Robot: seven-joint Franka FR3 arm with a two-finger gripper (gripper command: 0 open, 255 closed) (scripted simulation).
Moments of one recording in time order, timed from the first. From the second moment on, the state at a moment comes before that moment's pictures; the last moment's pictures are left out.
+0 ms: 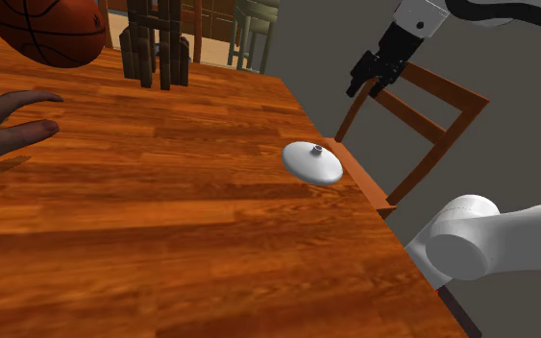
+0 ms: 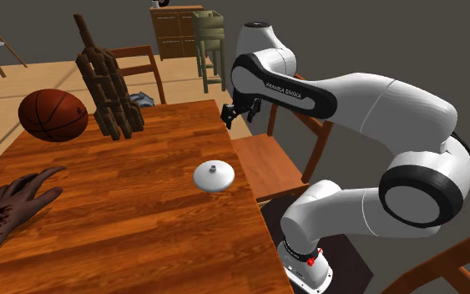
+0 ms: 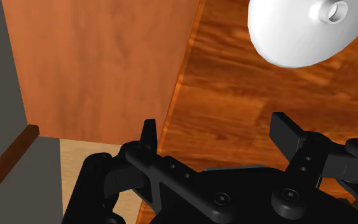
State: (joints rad) arm 0.02 -0.76 -0.01 -2.28 -0.02 1.71 0.17
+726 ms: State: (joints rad) arm 0.12 -0.78 0.12 -2.37 0.11 1.73 0.28
